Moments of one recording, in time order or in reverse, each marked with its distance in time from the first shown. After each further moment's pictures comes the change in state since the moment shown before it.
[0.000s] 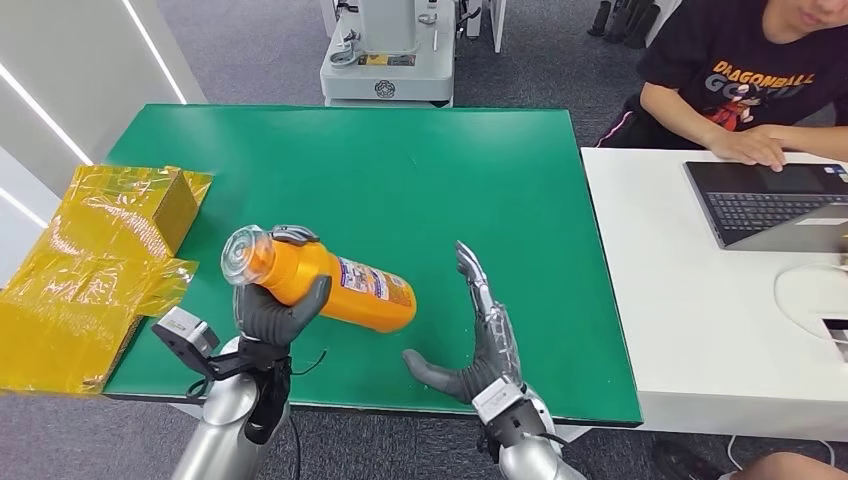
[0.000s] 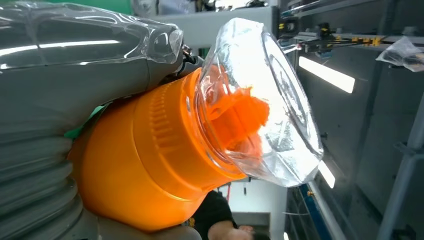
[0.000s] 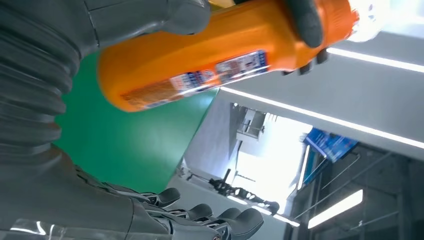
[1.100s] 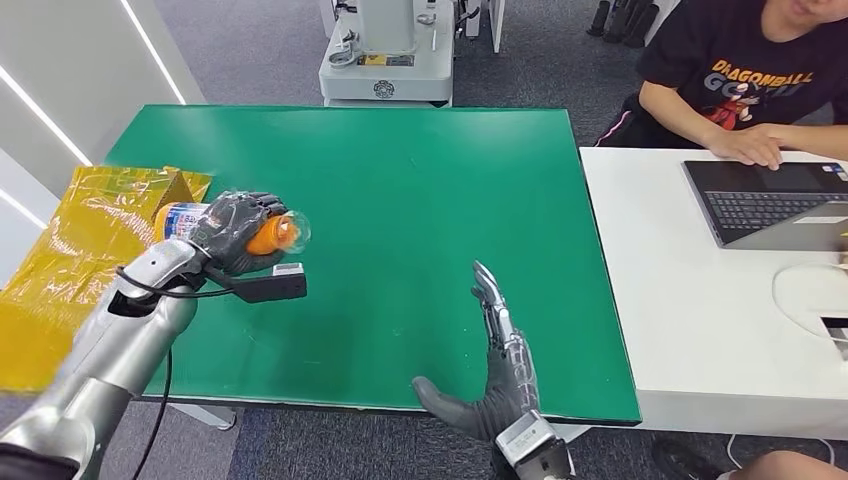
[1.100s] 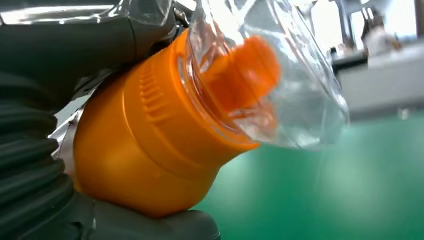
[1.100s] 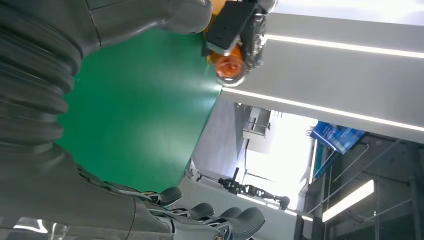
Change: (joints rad) left arm -0.488 0.415 -0.160 0.475 -1.136 0.020 0.201; right arm 0.220 0.085 -0.170 -0.222 0.175 0.178 0.095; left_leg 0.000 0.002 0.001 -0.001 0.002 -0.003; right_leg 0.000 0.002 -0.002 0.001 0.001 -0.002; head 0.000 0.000
